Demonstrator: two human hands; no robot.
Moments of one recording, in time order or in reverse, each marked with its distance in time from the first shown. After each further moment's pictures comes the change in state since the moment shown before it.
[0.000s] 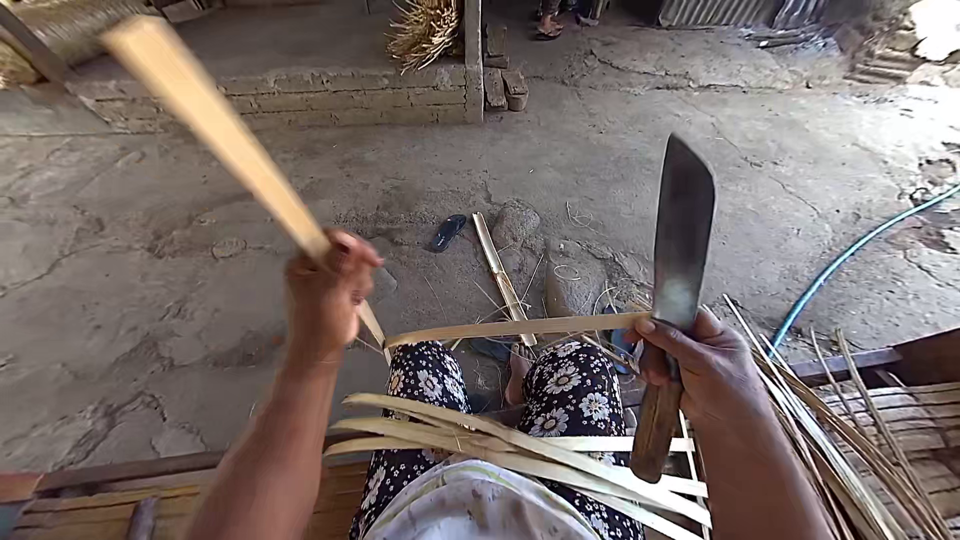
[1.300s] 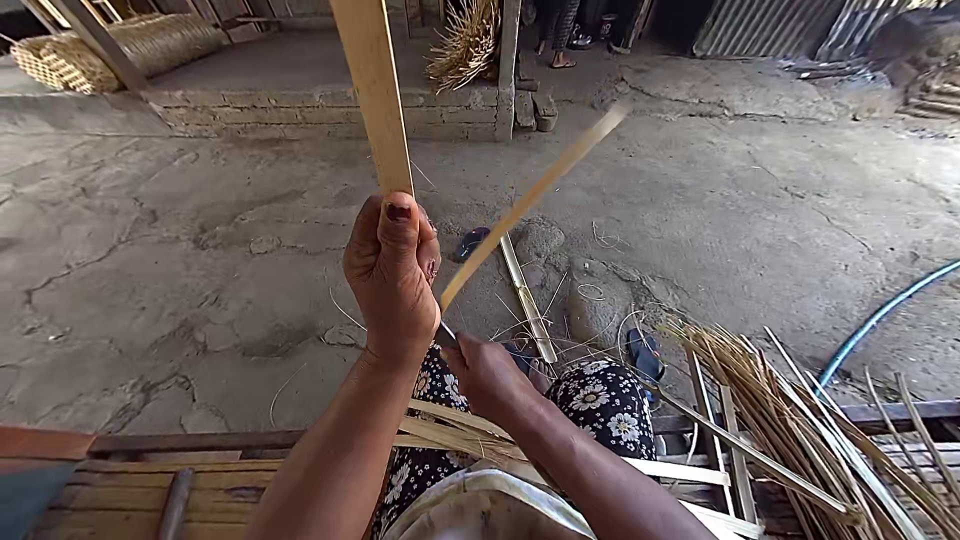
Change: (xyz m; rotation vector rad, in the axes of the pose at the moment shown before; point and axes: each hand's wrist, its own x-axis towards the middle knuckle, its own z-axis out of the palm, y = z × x) left_hand 0.008 0.039 0.053 -0.115 0.221 0.285; right_hand -0.025 0.024 0.213 -0.815 -0.811 0.144
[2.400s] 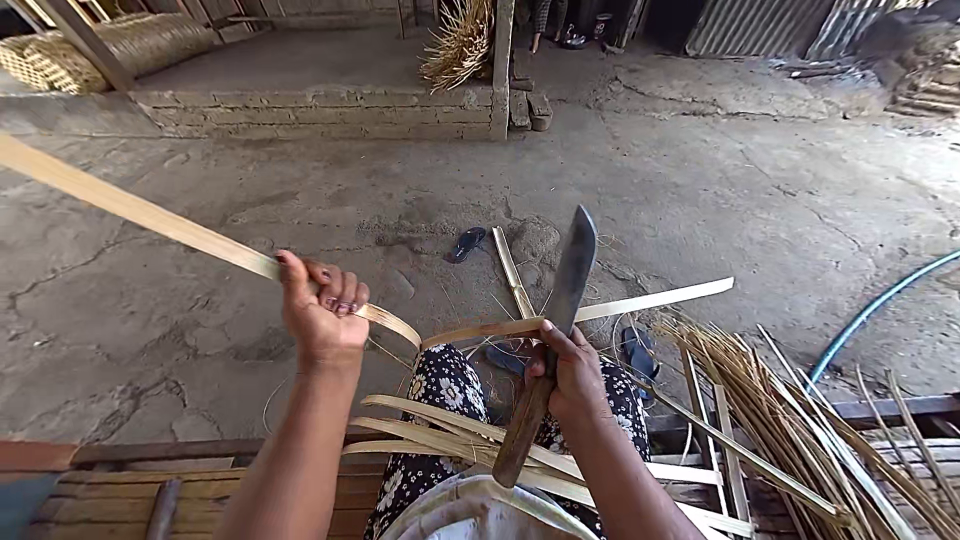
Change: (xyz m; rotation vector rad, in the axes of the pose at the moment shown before) left_hand -0.009 -0.043 -0.096 -0.230 0.393 -0.396; right_hand -0.014 0.080 -0.026 1.347 0.696 0.083
